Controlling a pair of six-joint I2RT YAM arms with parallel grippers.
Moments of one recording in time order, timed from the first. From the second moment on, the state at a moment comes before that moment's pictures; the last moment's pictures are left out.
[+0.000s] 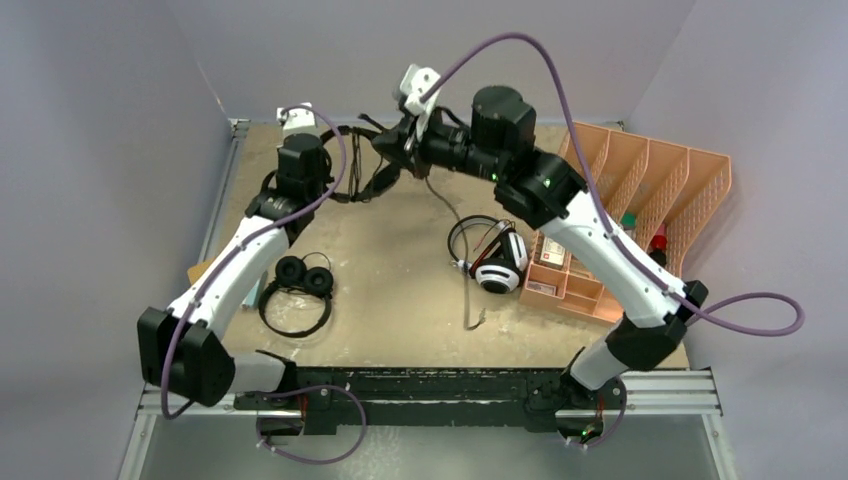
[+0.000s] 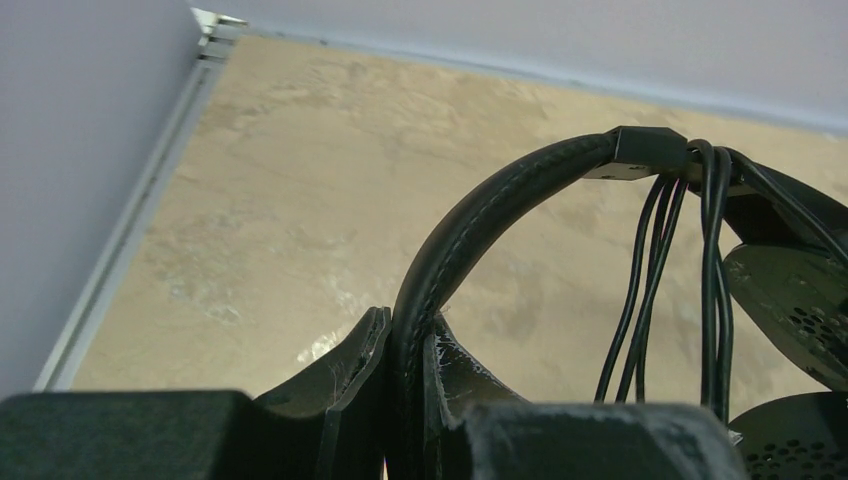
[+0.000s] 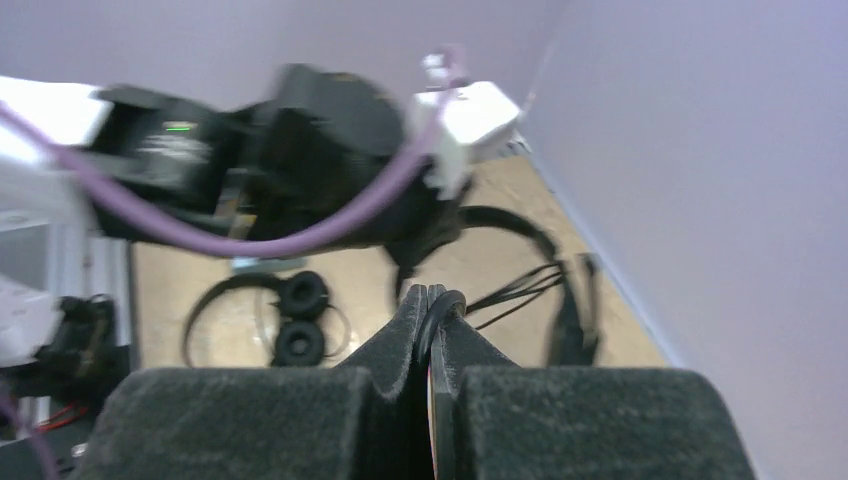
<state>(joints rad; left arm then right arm) -0.32 1.36 1.20 -0.20 -0.54 -0.24 0.89 1.53 1.89 -0.41 -0.28 -0.18</state>
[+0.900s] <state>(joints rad) -0.35 1.23 1.22 -0.39 -0.61 -0.51 0.81 1.56 1.96 -0.52 -0.61 -0.24</state>
